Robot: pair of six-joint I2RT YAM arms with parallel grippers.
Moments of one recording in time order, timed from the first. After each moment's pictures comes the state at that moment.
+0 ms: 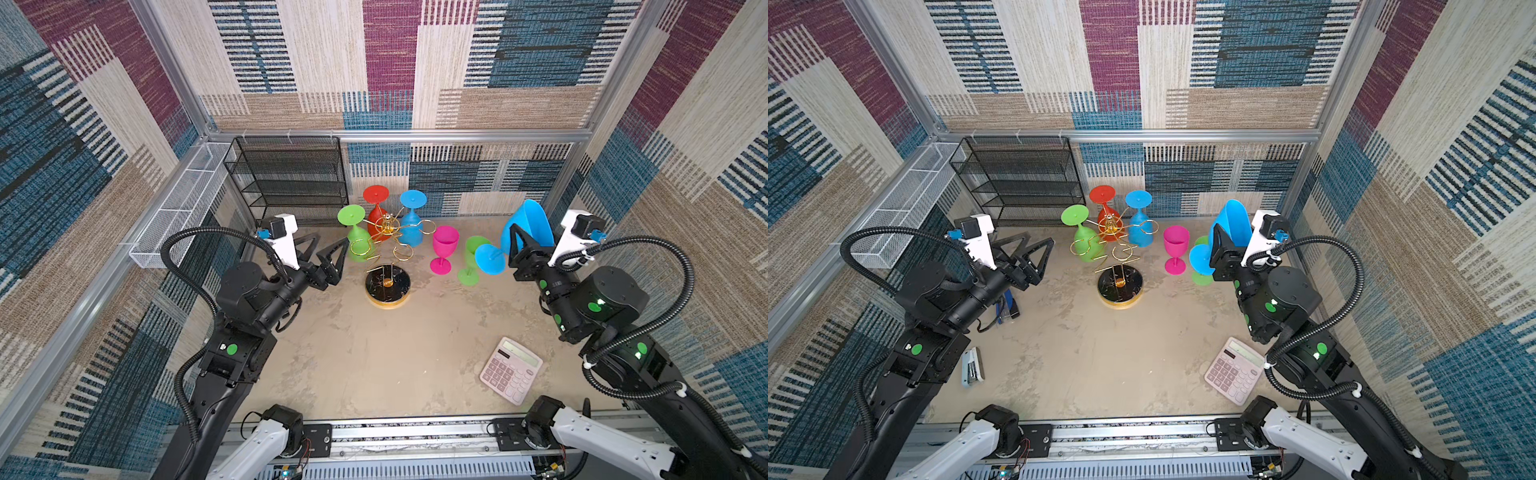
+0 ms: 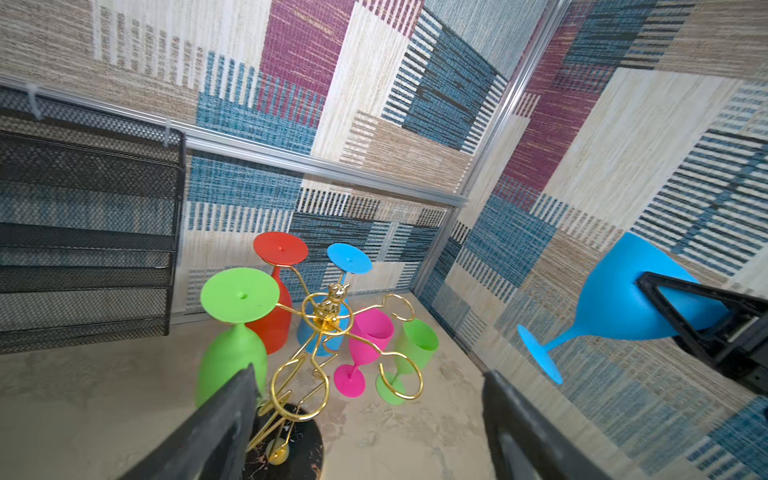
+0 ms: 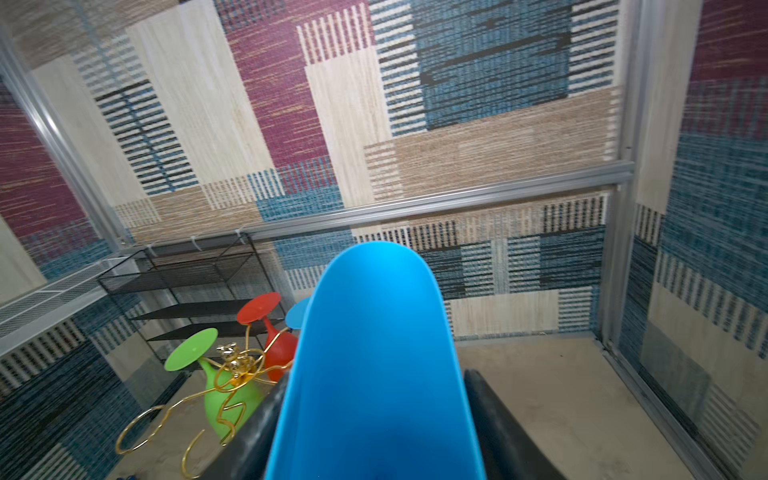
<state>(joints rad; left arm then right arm) -0.34 0.82 1.09 -0.21 0.19 -0.33 0.72 0.80 1.18 -0.32 0.65 0.18</state>
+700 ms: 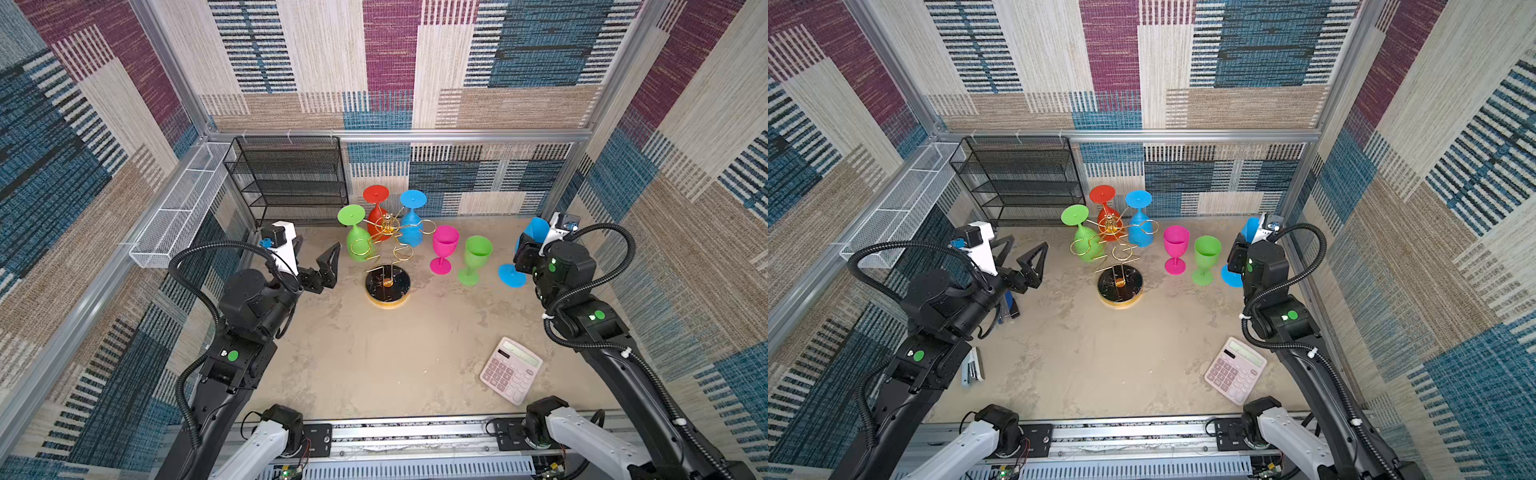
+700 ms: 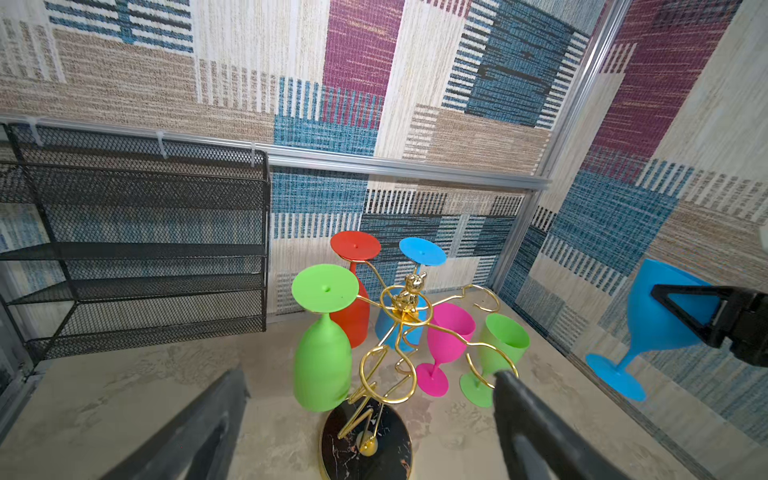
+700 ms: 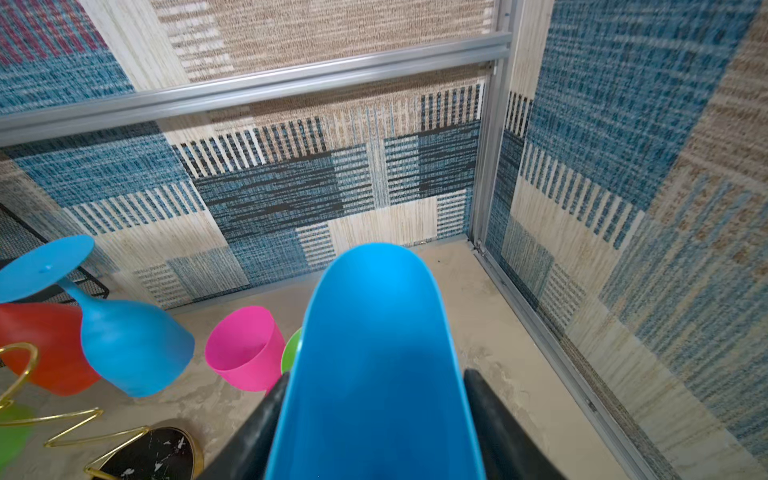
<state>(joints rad) -0.34 0.78 1.03 -0.22 0.03 -0.16 0.25 0.95 1.03 -0.33 0.44 0.23</state>
